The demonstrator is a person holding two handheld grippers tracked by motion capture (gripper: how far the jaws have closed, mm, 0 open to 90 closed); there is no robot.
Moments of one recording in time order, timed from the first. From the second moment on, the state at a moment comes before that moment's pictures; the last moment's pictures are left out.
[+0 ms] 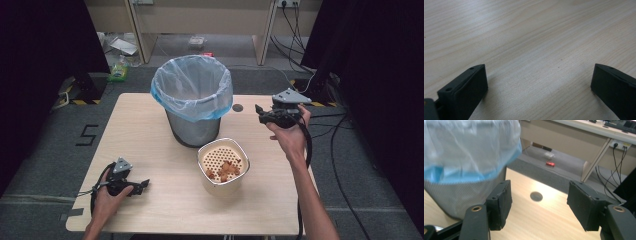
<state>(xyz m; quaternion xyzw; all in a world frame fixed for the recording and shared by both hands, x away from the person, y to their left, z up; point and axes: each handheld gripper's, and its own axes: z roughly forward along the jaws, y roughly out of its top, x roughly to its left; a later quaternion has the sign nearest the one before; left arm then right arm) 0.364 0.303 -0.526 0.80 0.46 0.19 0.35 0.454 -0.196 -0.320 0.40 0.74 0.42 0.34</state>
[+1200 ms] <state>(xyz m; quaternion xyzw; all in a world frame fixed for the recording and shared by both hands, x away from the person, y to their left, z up) 0.364 0.303 -0.526 0.80 0.46 0.19 0.35 0.377 -0.233 -0.470 0.46 0.77 0.34 0.26</state>
